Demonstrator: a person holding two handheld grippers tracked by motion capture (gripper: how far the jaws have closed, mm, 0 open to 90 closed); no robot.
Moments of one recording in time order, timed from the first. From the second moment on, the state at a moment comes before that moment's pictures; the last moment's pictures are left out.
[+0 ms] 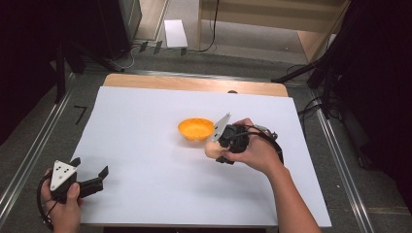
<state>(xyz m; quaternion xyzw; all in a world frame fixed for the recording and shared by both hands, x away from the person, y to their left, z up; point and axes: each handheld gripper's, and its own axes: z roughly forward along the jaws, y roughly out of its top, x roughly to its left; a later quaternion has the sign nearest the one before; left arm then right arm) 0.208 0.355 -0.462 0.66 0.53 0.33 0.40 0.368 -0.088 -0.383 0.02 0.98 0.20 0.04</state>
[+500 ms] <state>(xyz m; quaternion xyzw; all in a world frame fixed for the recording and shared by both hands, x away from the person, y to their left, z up) 0.209 0.355 -0.463 0.66 0.53 0.33 0.41 0.392 -0.059 -0.374 0.00 0.98 0.20 0.05</state>
